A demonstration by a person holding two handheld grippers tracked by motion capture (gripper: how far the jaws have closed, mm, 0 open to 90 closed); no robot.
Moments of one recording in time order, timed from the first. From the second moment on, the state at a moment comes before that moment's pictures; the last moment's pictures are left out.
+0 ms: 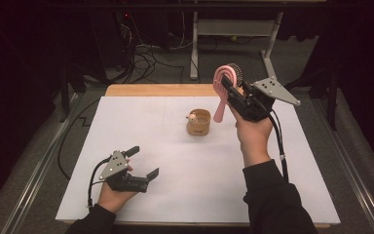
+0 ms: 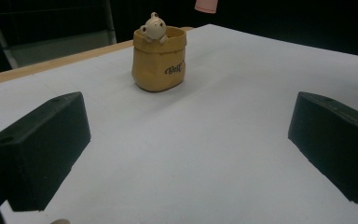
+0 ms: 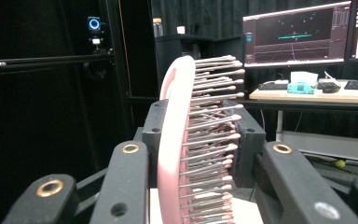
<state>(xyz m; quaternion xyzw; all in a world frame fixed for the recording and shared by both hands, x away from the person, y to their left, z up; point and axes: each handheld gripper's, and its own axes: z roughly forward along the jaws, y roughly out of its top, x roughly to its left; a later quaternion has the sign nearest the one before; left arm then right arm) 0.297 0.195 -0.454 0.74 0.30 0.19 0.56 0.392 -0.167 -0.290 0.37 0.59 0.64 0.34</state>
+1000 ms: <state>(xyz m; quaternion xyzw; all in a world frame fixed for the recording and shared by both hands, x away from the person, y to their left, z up) 0.296 0.197 -0.453 0.74 0.30 0.20 0.57 0.422 -0.133 -0.308 0.37 0.58 0.65 0.33</state>
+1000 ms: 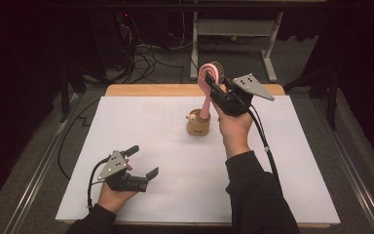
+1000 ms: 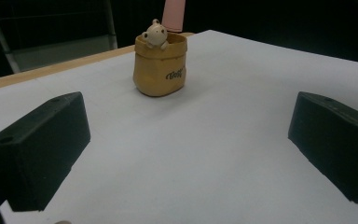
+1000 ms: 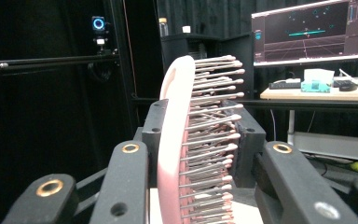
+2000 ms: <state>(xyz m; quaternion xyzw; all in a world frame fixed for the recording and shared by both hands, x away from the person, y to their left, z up) 0.297 0.196 -0.453 0.74 0.30 0.19 0.57 0.443 -0.111 -0.337 0.38 0.60 0.63 0.31</state>
